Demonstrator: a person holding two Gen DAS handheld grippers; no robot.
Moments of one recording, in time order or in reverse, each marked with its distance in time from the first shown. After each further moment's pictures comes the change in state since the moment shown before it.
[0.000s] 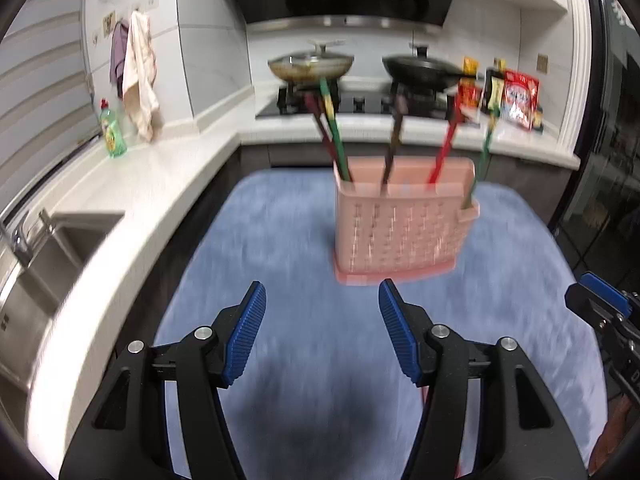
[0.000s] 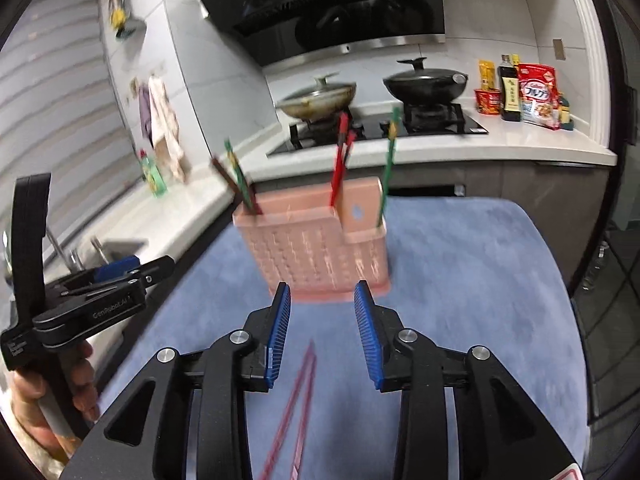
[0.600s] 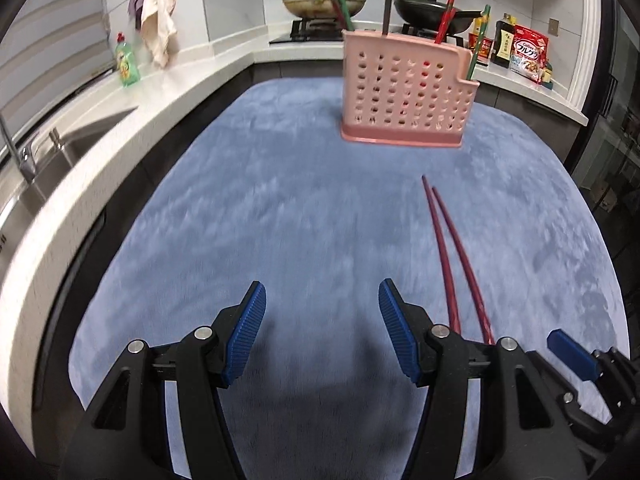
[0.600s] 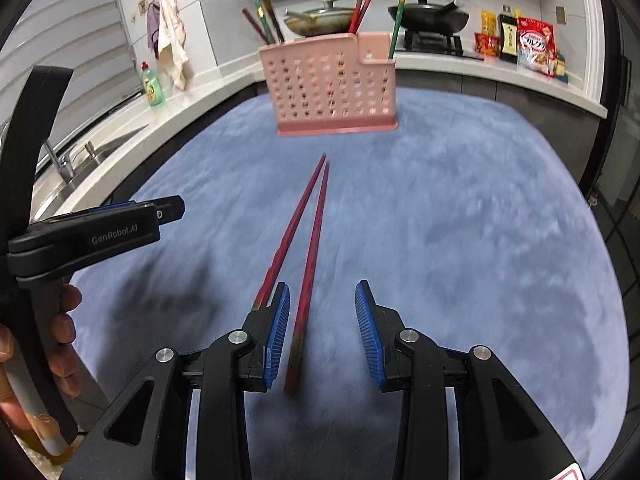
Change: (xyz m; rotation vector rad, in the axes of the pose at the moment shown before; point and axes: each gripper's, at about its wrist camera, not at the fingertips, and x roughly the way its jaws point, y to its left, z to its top) left arm -0.005 -0.002 -0.130 -0.054 0.152 0.021; right arm -0.006 0.032 -0.152 -0.031 0.194 -0.032
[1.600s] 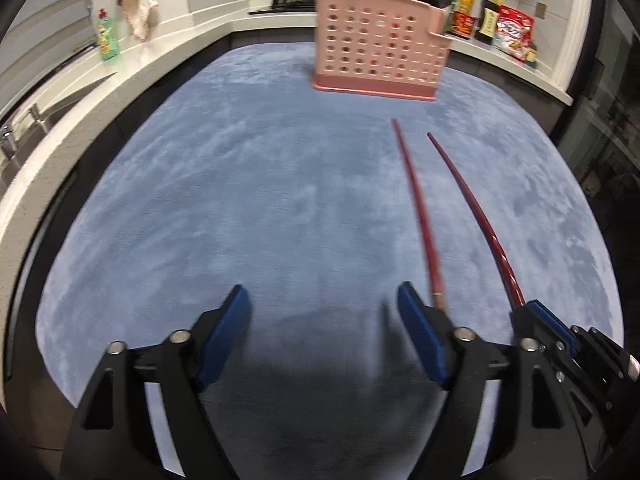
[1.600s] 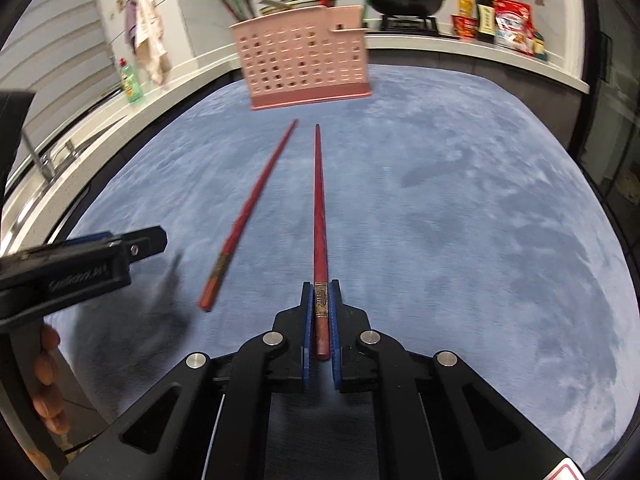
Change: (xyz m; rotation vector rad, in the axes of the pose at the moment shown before) left arm 0.006 -0.020 -0.038 0.016 0.082 -0.096; right arm 0.007 -0.020 -0.030 0.075 0.007 -0.073
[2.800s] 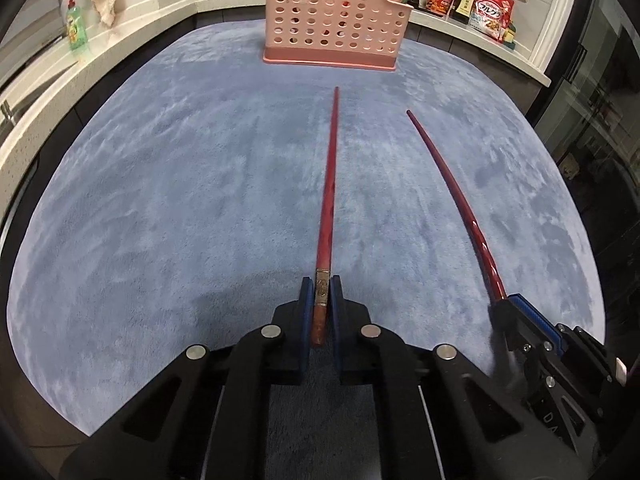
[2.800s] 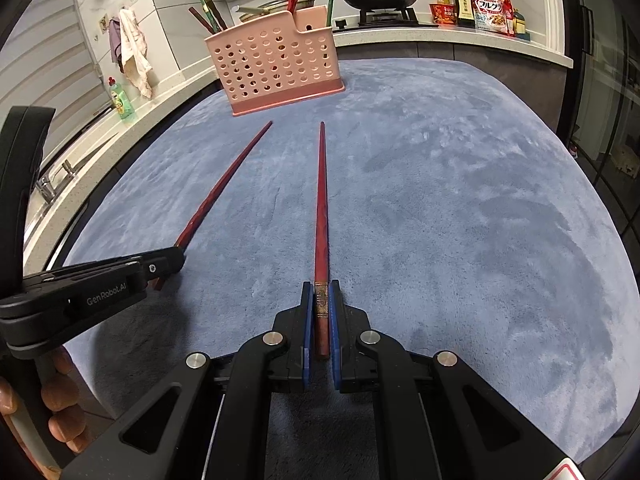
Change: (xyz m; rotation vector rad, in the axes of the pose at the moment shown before) left arm 0.011 -0.026 -0.005 0.014 0.080 -0.084; right arm -0.008 -0.020 -0.008 0.057 -0.001 0.026
